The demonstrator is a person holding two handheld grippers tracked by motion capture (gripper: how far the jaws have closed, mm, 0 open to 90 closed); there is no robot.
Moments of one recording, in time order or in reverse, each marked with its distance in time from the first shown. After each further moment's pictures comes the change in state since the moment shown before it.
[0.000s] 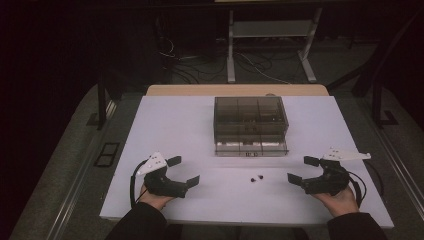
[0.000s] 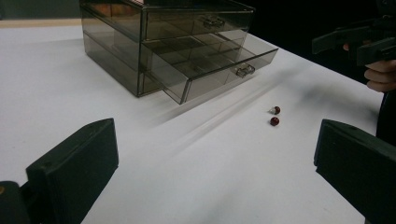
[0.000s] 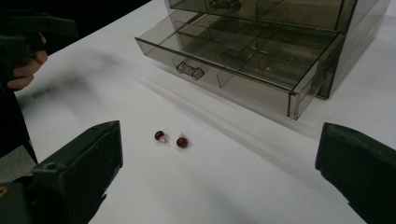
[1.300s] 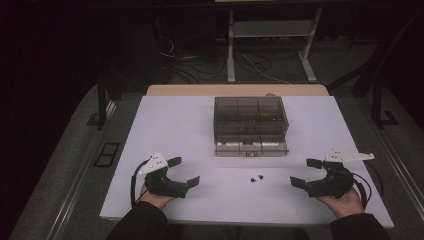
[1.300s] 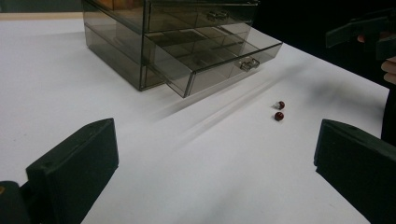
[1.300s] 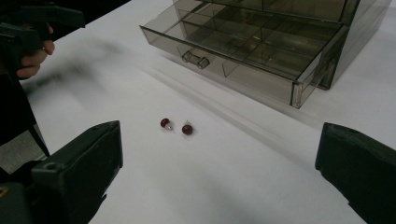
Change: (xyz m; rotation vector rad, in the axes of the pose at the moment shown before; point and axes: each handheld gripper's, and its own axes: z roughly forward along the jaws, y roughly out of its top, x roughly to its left) left arm 0.002 -0.003 0.002 0.017 0.008 -0.004; right arm 0.004 0.002 -0.010 0.049 0.000 -0.016
